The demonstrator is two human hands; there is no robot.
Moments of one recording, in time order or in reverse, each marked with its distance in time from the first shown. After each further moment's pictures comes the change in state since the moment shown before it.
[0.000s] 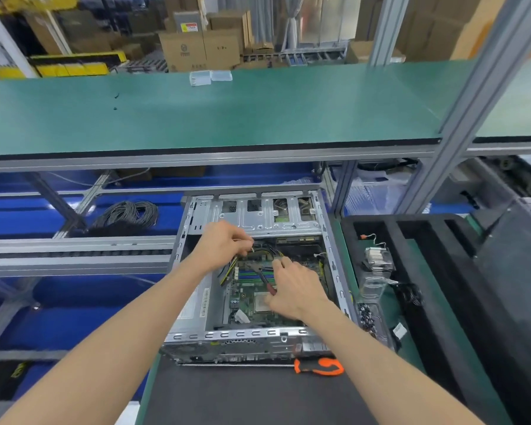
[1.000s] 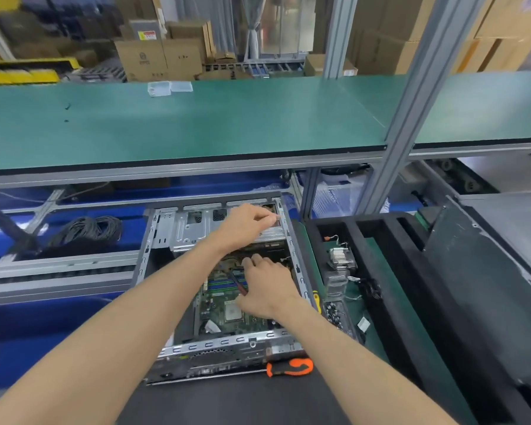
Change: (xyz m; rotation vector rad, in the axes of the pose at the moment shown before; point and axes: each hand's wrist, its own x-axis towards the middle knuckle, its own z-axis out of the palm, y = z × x) left_hand 0.030 0.107 0.027 -0.067 -0.131 0.290; right_hand -0.010 0.003 -0.029 0.003 0.068 0.012
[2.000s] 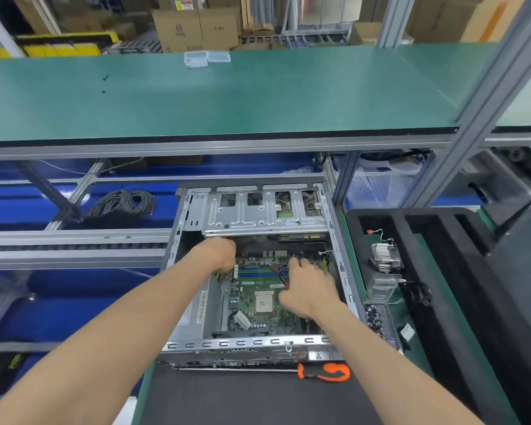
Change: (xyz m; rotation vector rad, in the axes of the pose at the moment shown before) left_hand -0.024 -0.143 -0.005 0.820 -0.510 -0.500; right_hand 0.019 0.015 0.039 0.059 -0.271 0.253
